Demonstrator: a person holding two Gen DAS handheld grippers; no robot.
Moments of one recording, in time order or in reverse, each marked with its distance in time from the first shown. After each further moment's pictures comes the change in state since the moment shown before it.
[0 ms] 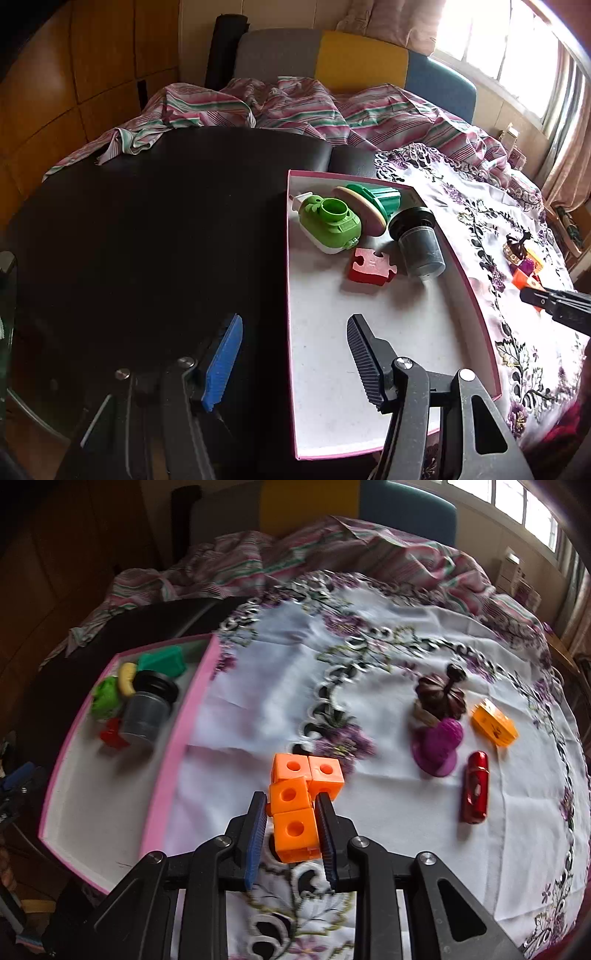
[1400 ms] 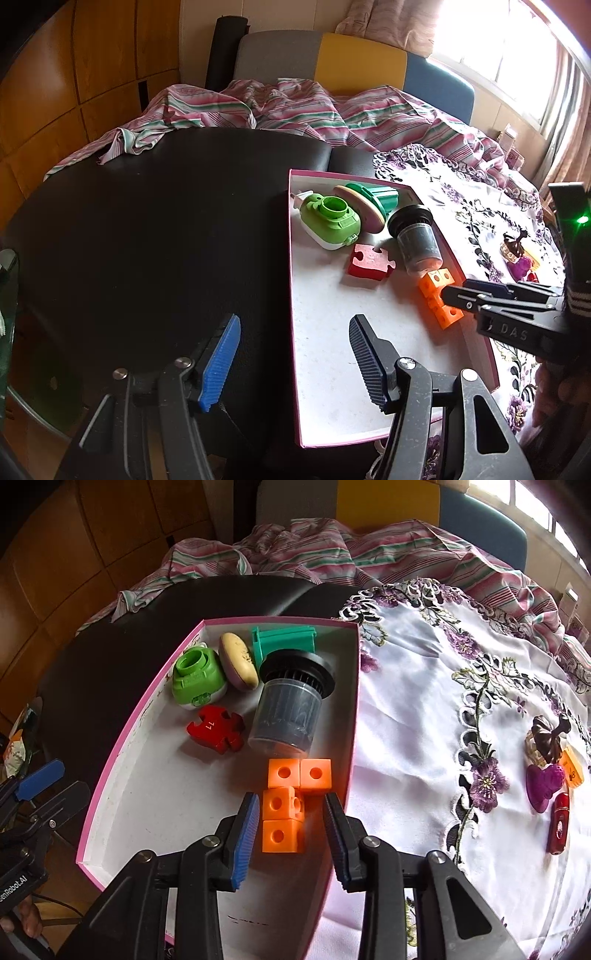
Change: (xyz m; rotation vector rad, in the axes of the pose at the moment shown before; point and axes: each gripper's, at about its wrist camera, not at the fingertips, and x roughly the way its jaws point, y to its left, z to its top) left arm -0.006 0.003 -0.005 0.006 -0.007 -0.005; right arm 0.043 0.106 0.011 -0.109 0.038 0.089
